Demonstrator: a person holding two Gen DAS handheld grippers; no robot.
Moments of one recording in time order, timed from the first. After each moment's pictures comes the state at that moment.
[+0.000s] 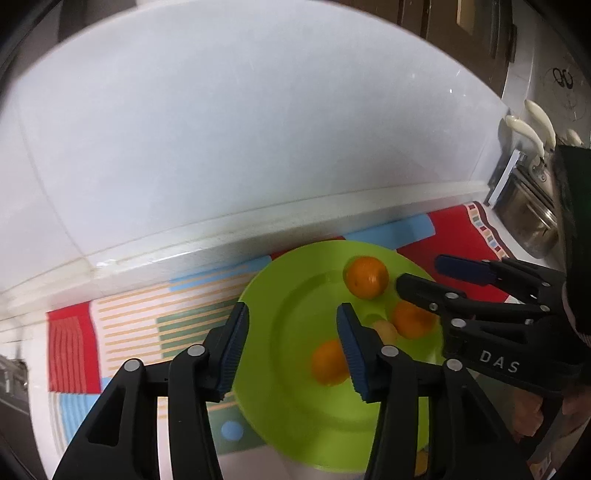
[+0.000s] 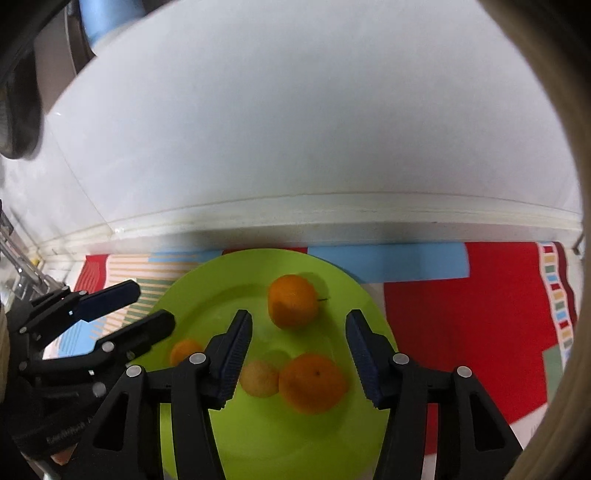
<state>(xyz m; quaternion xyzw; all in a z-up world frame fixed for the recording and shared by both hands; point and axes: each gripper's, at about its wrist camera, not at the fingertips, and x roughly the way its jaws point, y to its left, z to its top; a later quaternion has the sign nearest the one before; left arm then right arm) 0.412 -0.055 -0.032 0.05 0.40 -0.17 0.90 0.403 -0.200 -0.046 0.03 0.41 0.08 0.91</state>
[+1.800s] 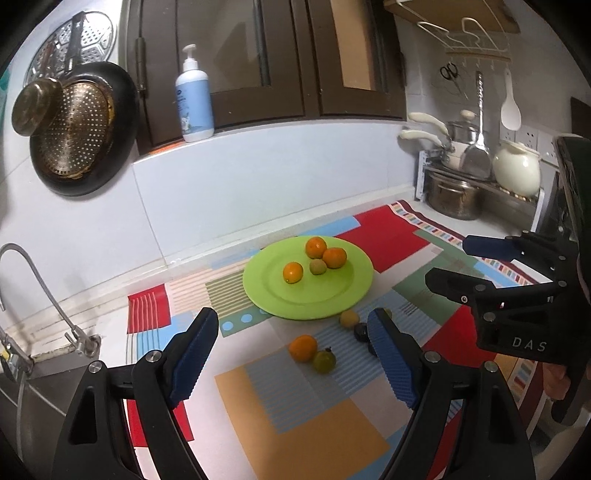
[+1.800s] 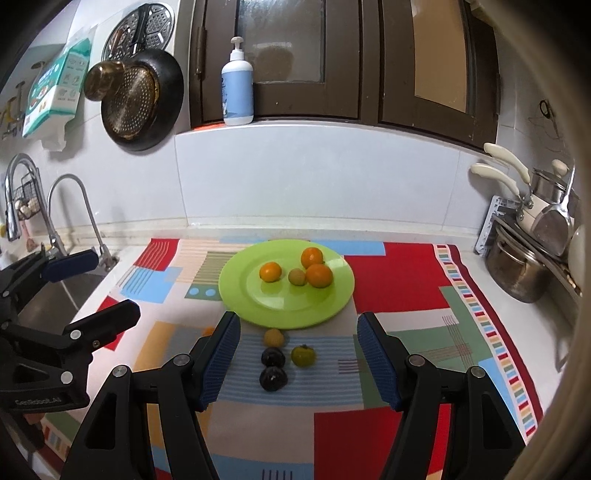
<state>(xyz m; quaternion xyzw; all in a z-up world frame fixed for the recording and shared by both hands) 0.171 -0.001 0.025 0.12 0.26 -0.21 0.93 0.137 -0.164 0.009 -0.02 0.27 0.03 0.96</state>
